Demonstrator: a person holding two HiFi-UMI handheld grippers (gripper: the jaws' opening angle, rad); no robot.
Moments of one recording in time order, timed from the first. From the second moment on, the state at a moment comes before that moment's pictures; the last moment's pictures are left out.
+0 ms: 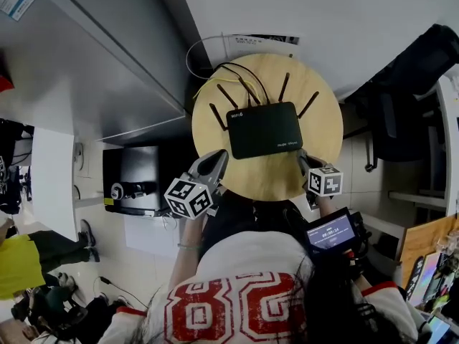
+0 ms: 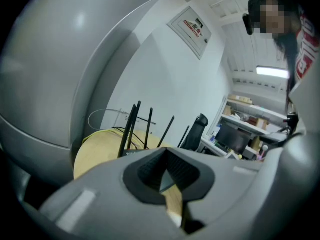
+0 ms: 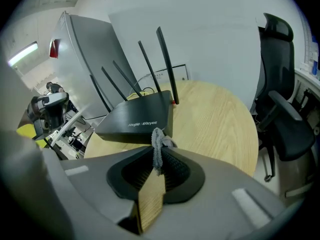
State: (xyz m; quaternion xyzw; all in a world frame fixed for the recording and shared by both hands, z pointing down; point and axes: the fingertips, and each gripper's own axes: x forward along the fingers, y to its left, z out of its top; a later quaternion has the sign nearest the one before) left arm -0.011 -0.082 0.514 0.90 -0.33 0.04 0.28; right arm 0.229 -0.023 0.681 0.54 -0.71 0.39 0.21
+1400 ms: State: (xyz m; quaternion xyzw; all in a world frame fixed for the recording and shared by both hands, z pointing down) left arm -0.091 -0.097 0.519 0.88 -0.38 0.03 0.29; right arm 0.026 -0.035 0.684 0.34 -0.81 0.38 0.28
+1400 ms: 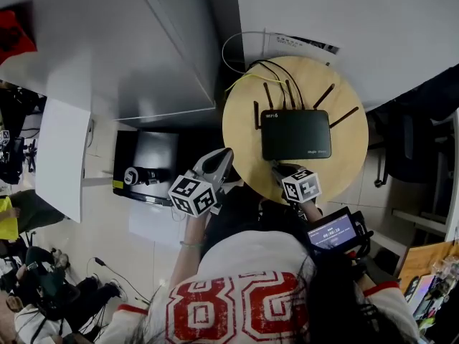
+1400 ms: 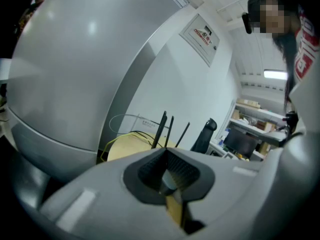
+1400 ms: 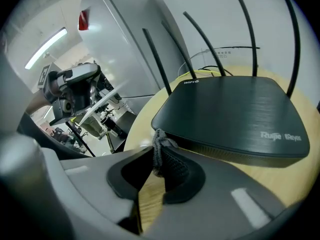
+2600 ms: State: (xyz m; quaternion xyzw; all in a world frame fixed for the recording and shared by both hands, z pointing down) left arm -0.140 -0.110 0.516 0.87 -0.41 0.01 0.28; right arm -0.002 -0.137 0.634 0.35 -0.83 0.33 0.28
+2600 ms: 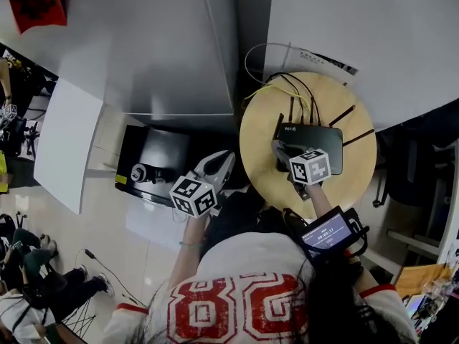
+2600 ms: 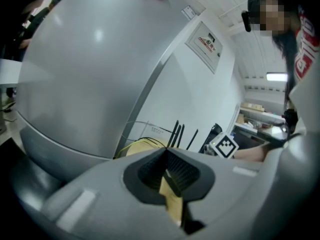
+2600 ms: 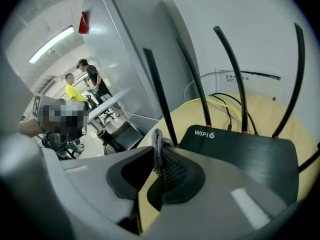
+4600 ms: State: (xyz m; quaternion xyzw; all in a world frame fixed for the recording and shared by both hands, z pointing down) left arm -0.069 -0.125 0.515 0.89 -0.35 0.04 0.28; right arm 0.009 -0.046 0.662 0.29 -0.83 0.38 0.31
